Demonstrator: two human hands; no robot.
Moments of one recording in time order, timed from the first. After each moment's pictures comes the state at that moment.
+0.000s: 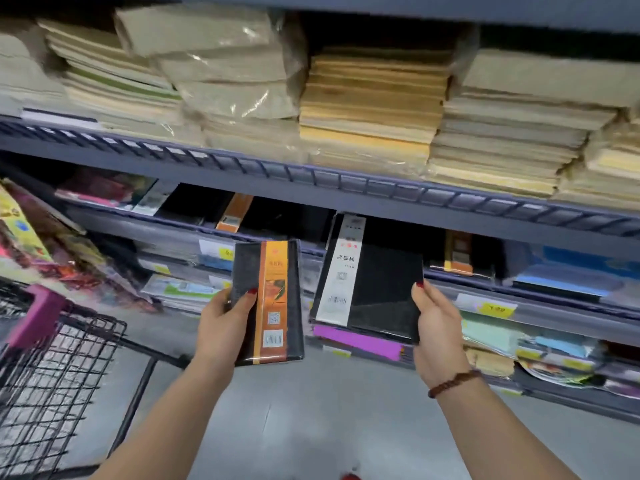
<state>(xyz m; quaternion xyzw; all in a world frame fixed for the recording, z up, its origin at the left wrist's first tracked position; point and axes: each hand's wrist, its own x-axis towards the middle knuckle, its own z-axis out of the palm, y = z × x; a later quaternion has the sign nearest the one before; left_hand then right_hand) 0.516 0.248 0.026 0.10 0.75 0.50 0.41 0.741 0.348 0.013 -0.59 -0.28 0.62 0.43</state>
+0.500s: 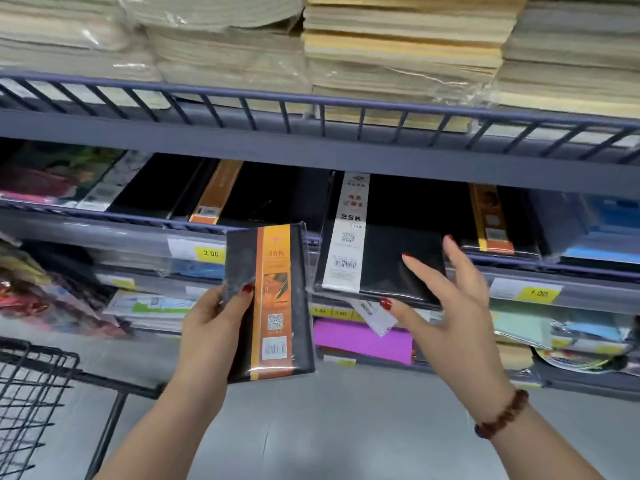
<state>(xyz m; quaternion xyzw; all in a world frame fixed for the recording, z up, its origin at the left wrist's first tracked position) 0.497 0.260 -0.013 0.13 0.72 0.52 0.43 0.730 0.335 -0.015 -0.56 -0.74 0.23 0.31</state>
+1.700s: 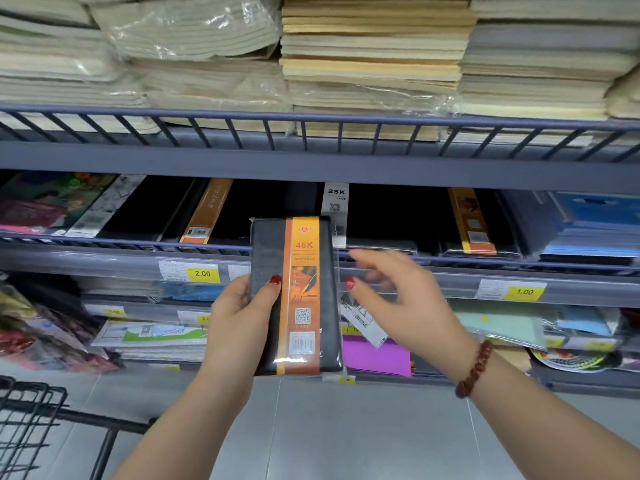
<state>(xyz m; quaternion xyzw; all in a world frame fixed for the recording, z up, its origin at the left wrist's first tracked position) 0.523 0.283 0.010 0.23 0.66 0.54 0.47 0.698 0.351 0.012 -0.49 -0.75 0.35 0.27</state>
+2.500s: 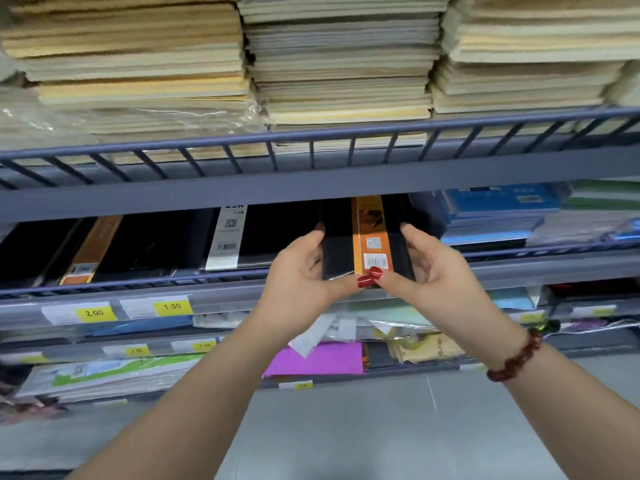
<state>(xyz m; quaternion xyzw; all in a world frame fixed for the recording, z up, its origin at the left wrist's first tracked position) 0.669 0.383 0.016 0.50 0.56 0.40 0.52 0.837 0.391 0.027 -0.56 -0.59 0.48 0.34</state>
